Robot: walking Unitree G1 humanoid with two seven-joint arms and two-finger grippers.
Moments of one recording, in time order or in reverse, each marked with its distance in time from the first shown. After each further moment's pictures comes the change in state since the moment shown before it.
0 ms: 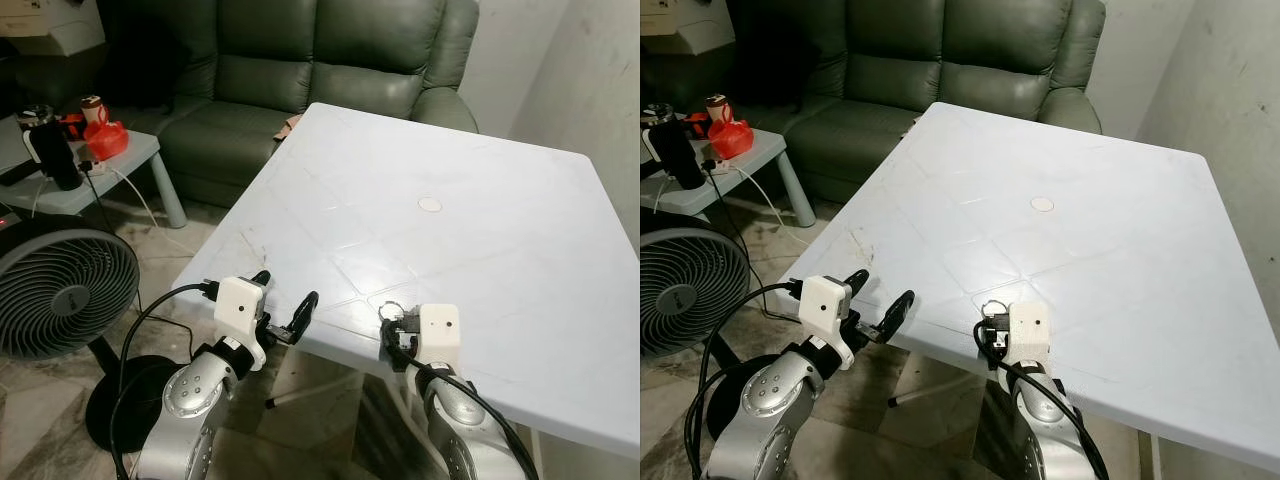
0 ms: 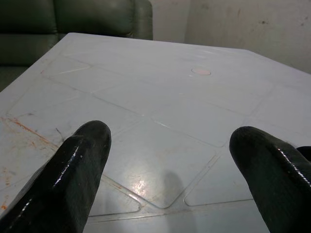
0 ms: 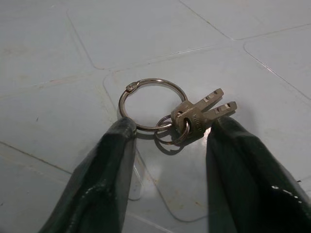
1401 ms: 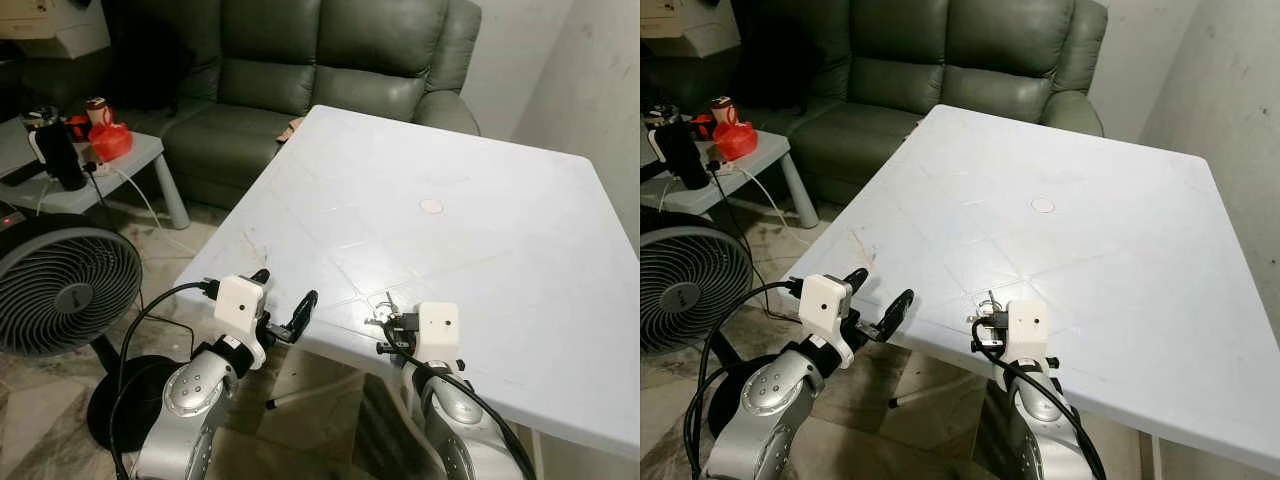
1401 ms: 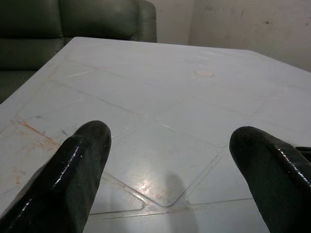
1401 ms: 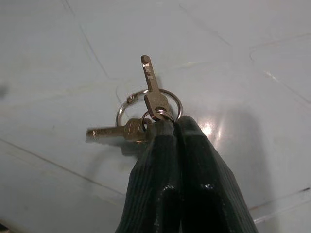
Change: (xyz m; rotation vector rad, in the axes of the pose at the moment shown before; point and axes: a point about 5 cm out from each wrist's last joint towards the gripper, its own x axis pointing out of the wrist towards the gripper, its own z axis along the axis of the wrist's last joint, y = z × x) left arm 0.001 0.001 0.001 0.018 0.001 0.001; right arm 0.000 0.002 0.004 0.032 -0.033 0.005
